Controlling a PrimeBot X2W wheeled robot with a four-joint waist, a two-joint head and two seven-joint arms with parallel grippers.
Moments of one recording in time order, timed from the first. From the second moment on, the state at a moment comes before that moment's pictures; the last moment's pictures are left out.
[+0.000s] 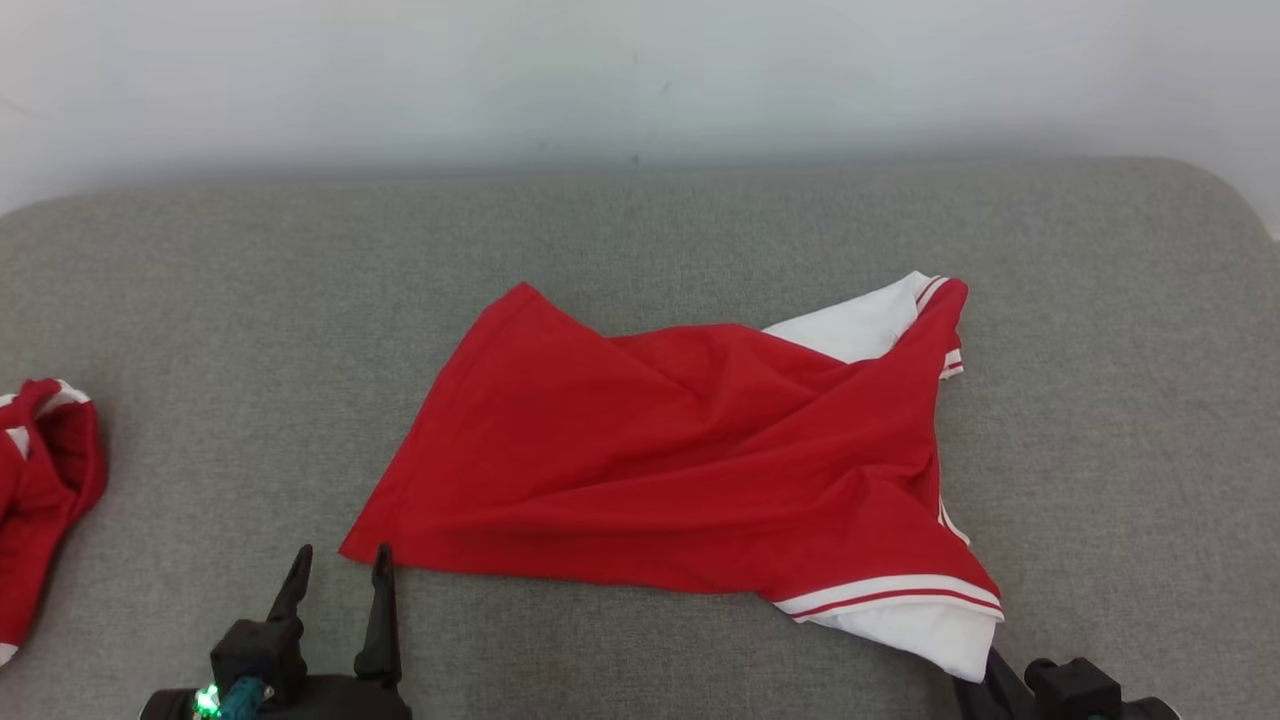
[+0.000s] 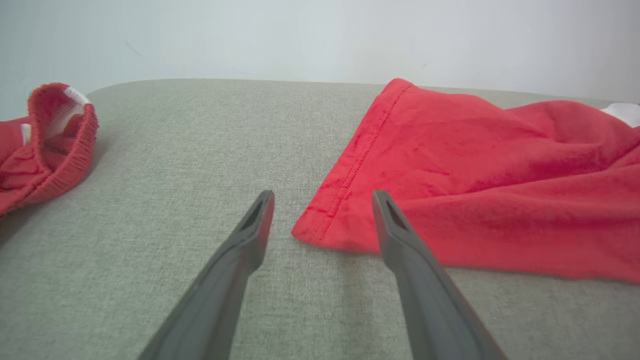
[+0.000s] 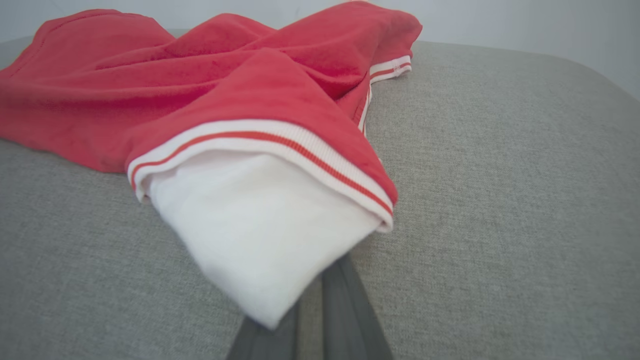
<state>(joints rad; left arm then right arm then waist) -0.17 0.06 0.01 0.44 -0.12 -0.10 -0.26 0.01 -0.17 0.10 0.39 0.09 0.13 -0.26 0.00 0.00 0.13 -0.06</state>
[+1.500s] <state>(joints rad) -0.49 0.21 0.04 0.35 -0.08 -0.13 -0.26 -0.31 -0.24 0.15 0.07 0.59 0.13 -0.26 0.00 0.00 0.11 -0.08</state>
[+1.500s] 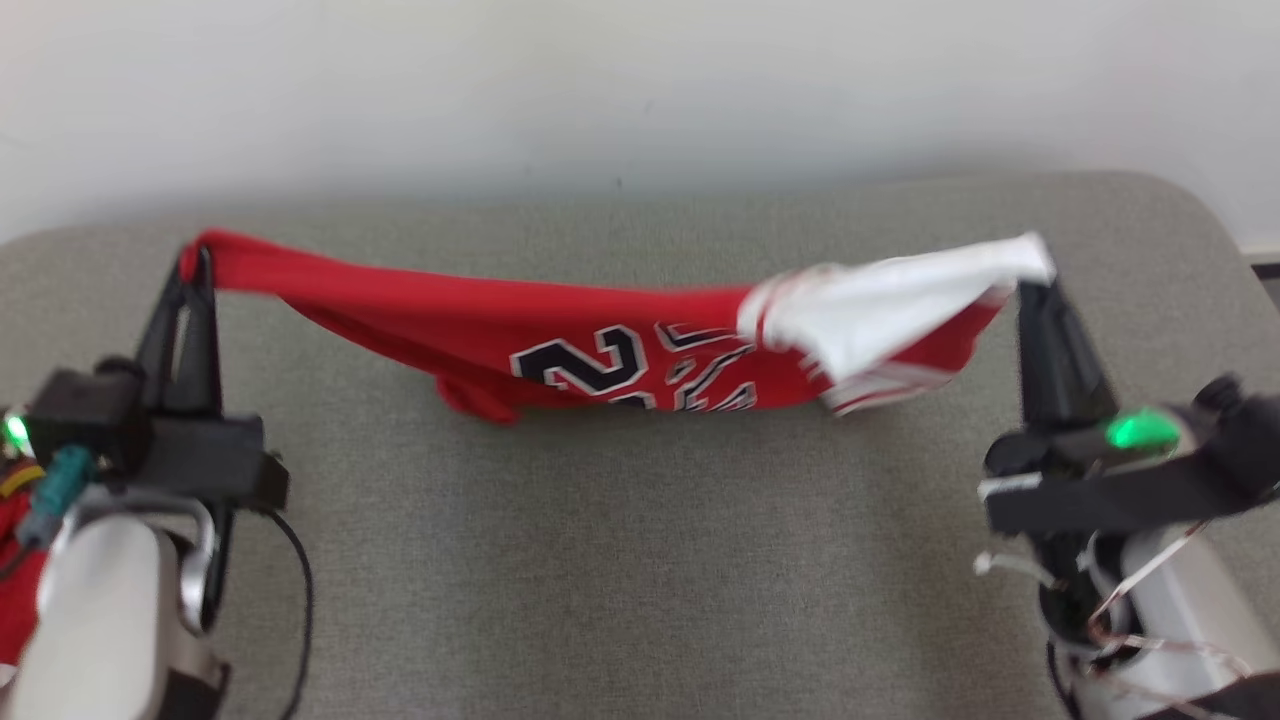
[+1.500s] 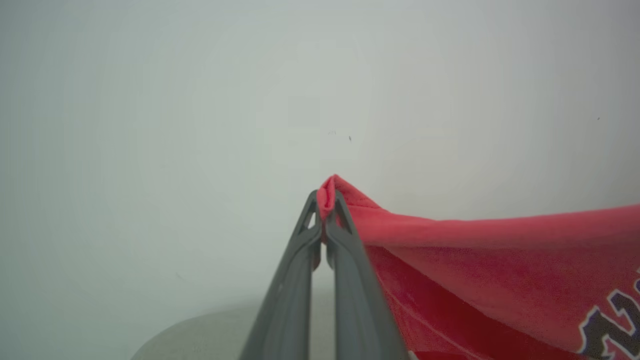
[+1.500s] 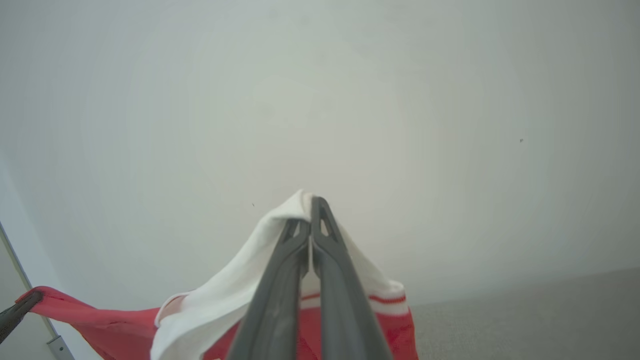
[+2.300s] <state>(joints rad) -0.96 0.45 -0.22 0.44 -0.14 -0.13 -0.18 -0.78 -0.34 0.14 0.09 0.75 0.13 -0.21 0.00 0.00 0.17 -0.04</state>
